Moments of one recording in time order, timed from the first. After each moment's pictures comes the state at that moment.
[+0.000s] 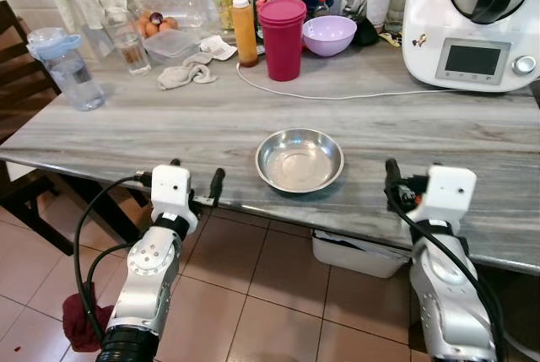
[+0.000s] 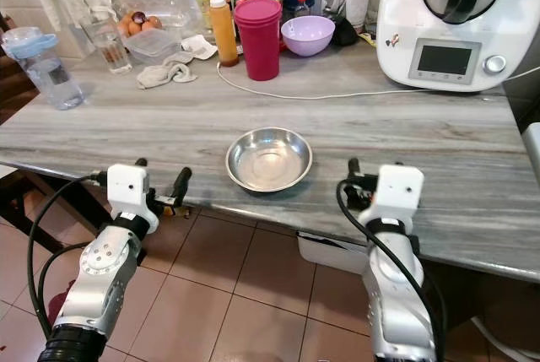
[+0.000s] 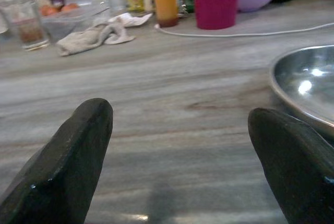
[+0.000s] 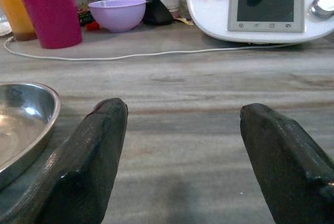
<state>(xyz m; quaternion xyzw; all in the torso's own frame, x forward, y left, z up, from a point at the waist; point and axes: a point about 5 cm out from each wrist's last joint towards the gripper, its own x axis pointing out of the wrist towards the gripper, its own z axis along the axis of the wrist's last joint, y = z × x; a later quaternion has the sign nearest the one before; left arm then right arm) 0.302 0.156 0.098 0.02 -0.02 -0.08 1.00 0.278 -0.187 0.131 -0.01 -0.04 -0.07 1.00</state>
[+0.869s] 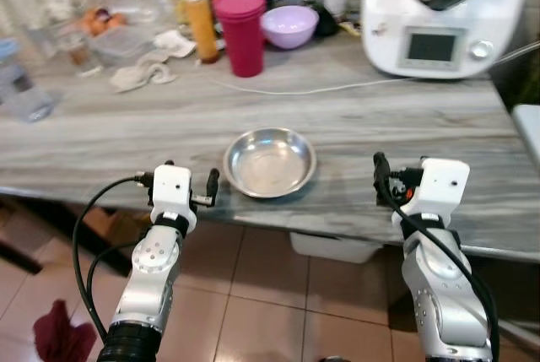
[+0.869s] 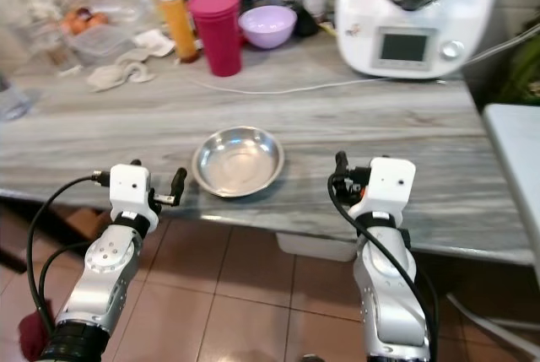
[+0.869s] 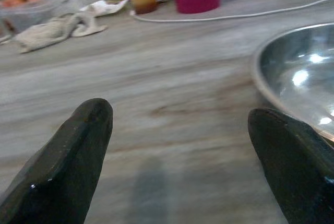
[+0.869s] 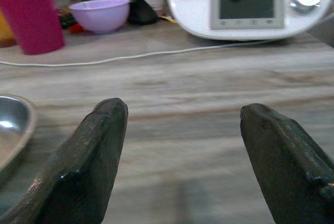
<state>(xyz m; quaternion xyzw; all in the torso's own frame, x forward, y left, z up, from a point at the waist) 0.306 0.158 0.094 0.05 -0.01 -0.04 1.00 0.281 -0.170 0.144 0.01 -0.04 -0.04 1.00</state>
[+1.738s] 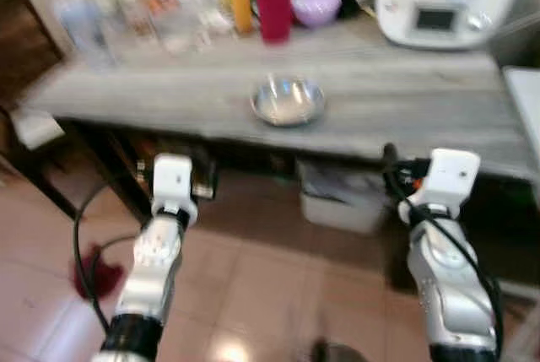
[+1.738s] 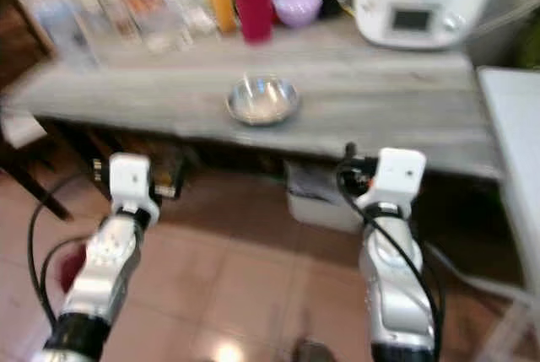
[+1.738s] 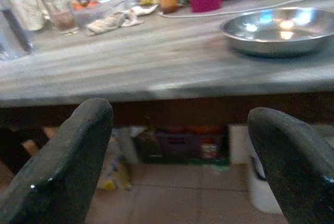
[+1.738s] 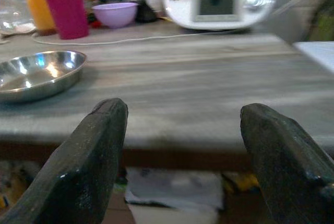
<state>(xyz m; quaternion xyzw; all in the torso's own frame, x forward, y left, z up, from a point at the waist) 0.312 0.156 0.101 0.05 -0.03 -0.04 1.00 0.287 -0.179 0.147 0.01 -0.05 -0.07 1.00</state>
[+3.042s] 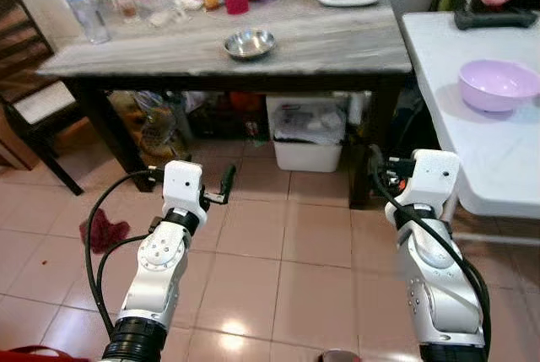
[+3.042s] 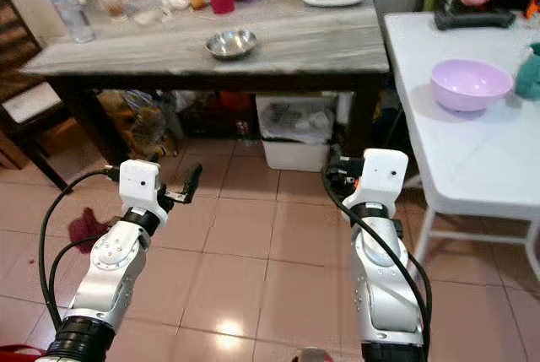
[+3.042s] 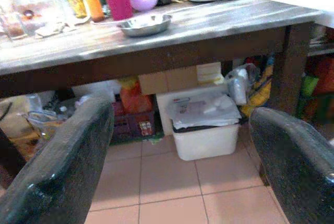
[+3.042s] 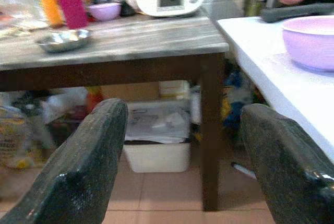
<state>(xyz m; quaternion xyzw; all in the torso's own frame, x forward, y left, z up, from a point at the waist) 0.307 0.142 0.103 0.03 -0.04 -0.11 0.99 0.291 -0.167 0.147 0.01 -0.04 -0.05 1.00</state>
